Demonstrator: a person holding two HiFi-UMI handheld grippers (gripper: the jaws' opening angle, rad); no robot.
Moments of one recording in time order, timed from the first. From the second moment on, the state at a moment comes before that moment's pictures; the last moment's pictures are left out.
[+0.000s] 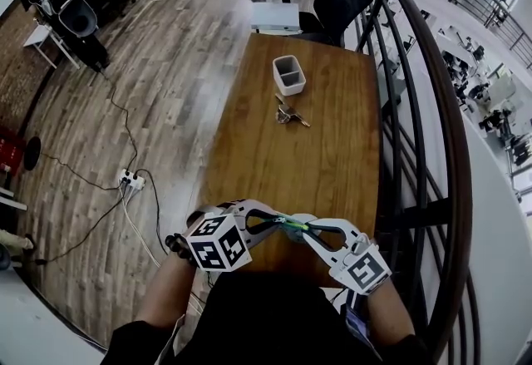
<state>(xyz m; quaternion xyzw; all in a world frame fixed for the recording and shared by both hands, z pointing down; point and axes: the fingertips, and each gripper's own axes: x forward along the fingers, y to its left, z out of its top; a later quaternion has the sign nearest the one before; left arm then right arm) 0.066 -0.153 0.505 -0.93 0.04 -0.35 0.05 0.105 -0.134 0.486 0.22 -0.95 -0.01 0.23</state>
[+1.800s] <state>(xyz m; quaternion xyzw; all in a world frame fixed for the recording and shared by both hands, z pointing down) 0.036 -0.167 0.517 -0.93 0.07 -0.35 0.02 0.114 -0.139 0.481 0.23 -0.95 -0.02 0.23</state>
